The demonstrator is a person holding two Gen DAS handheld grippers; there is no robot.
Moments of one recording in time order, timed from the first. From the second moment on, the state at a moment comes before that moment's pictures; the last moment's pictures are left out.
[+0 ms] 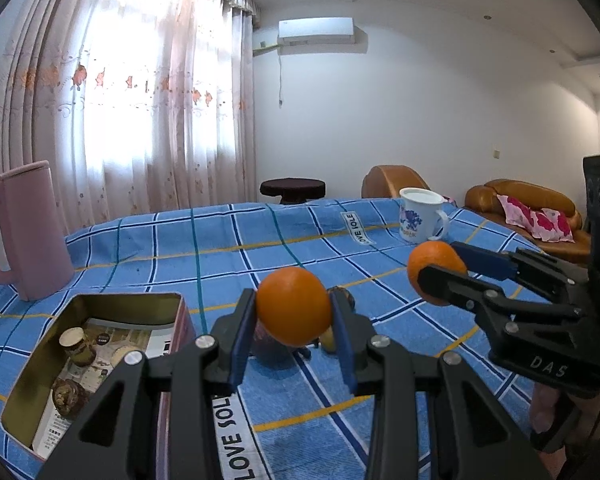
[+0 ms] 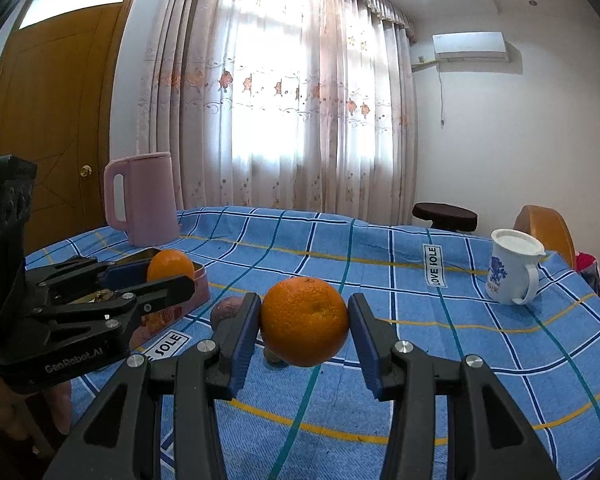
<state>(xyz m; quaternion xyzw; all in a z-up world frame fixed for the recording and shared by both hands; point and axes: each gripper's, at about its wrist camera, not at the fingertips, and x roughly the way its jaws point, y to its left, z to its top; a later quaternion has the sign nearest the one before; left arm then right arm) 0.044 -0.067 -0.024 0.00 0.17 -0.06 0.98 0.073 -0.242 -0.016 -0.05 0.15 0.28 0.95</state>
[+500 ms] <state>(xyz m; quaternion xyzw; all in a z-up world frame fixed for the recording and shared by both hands) 0.031 0.020 -0.009 -0.05 0.19 0.02 0.98 0.074 -0.176 0.001 -0.07 0.16 0.35 0.92</state>
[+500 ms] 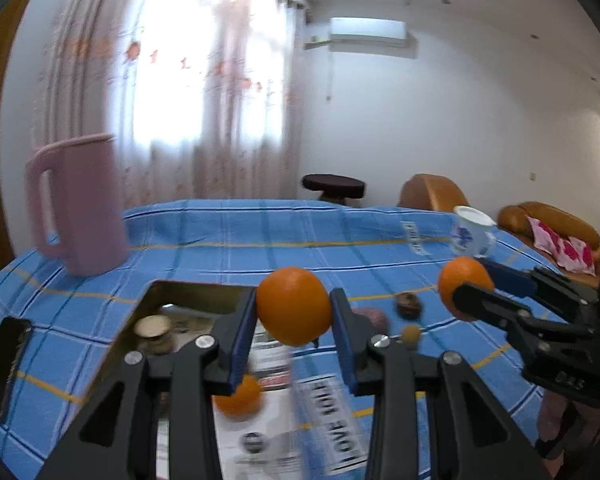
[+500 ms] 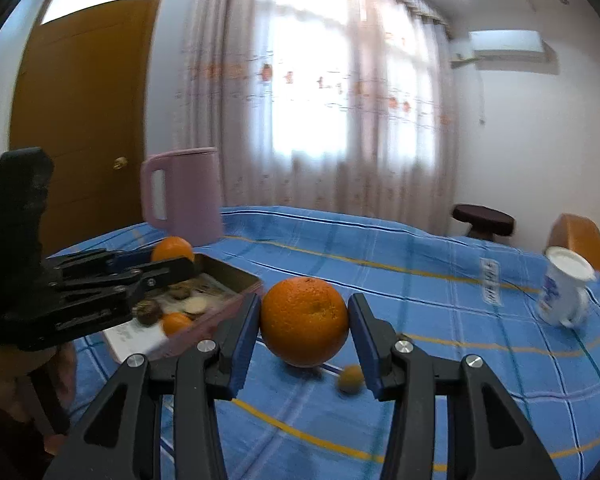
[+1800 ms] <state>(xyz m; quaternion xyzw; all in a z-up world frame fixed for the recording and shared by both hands) 0.019 0.089 -0.034 -0.08 0.24 0.10 0.96 0.051 -0.065 -0.022 -0.16 0.21 0.44 0.86</state>
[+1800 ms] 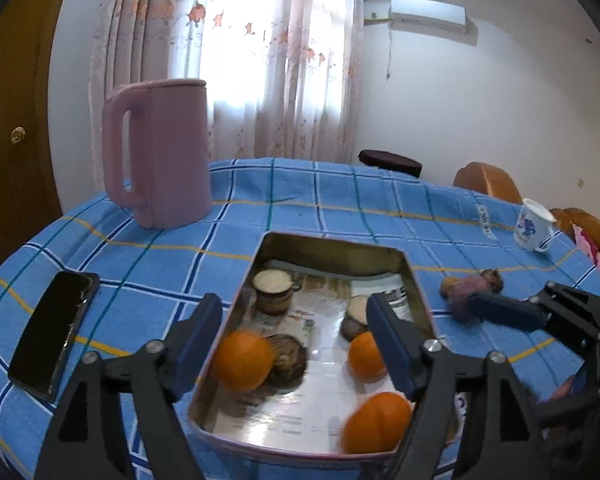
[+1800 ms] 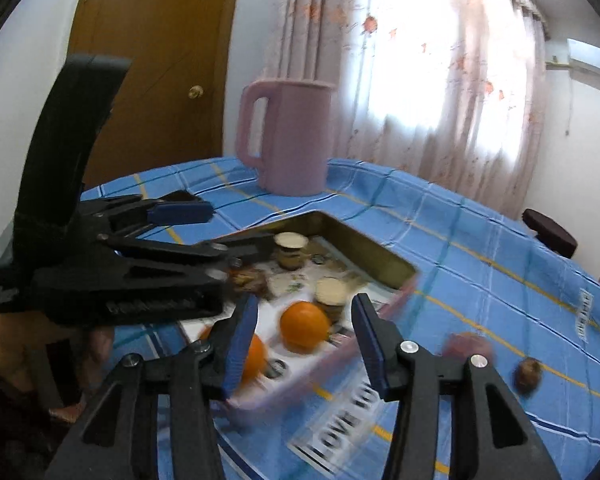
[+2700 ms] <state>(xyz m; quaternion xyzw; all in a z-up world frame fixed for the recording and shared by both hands) 0.074 -0.027 -0.027 -0.02 0.27 -0.01 0.96 0.163 -0.175 -0.065 -0.12 0.38 0.30 0.87</state>
